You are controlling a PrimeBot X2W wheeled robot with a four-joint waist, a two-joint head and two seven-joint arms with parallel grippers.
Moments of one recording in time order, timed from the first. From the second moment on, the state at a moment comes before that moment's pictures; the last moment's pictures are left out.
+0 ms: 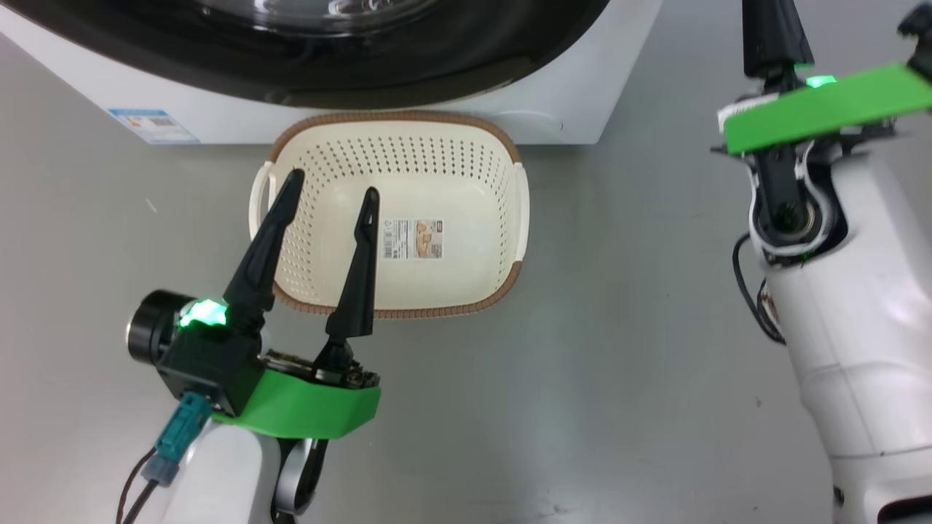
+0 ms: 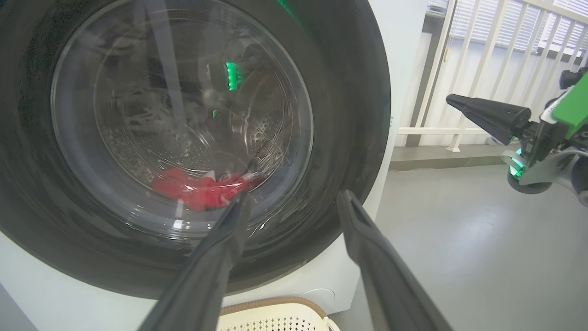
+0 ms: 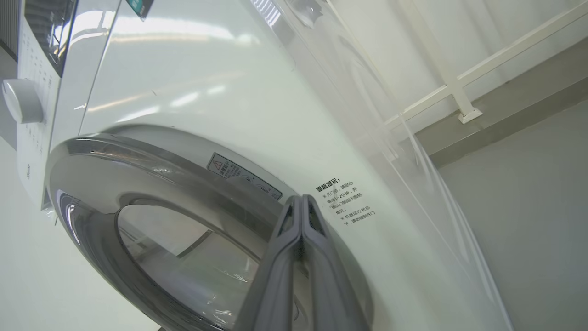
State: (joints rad) left arm -0.40 0.04 -0.22 0.03 -0.18 -0.03 -0.25; right arm -0.83 -0.06 0.11 0.46 0.88 0.13 -0.22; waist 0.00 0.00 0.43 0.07
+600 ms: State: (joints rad) left arm -0.43 0.04 -0.23 0.00 -0.14 -0.04 -0.26; right arm -1.03 -0.17 0.13 0.41 1.27 0.13 0.15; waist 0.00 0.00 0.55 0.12
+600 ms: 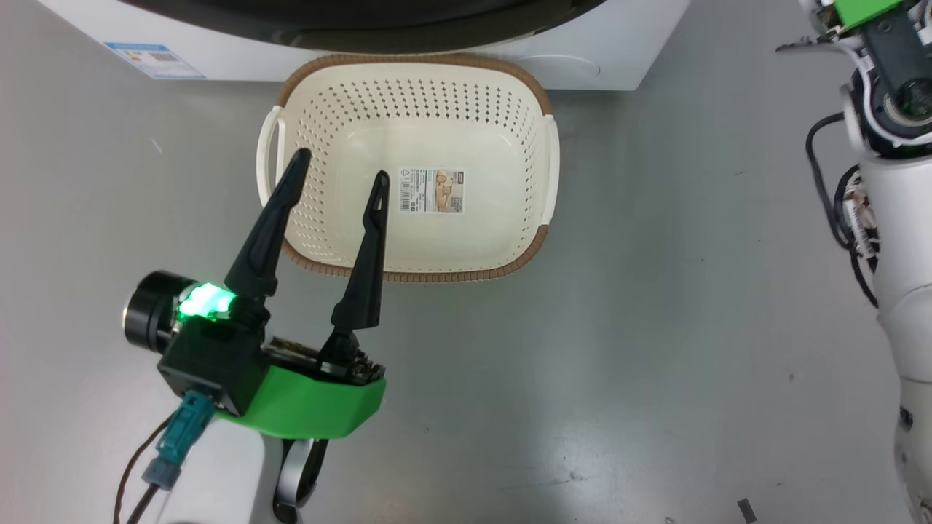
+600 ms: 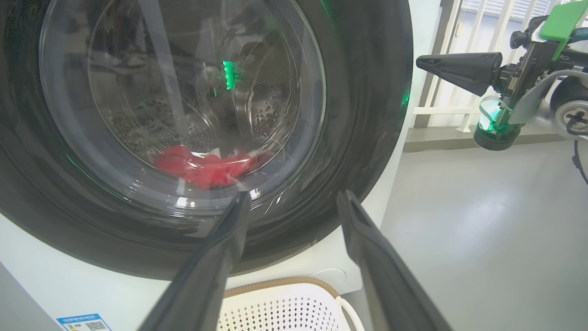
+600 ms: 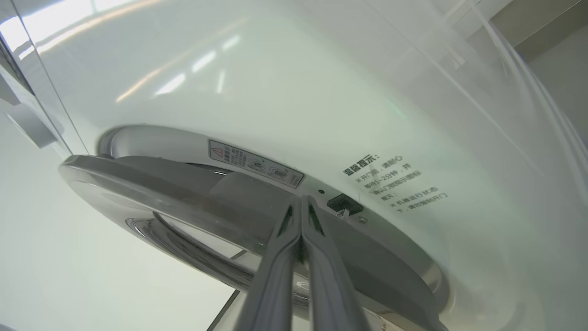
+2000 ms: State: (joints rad) left arm -0.44 0.03 -0.25 -0.04 -0.20 -0.03 -0.26; right arm -1.16 -0.22 0.15 0.49 1.40 0.12 0.46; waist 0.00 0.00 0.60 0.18
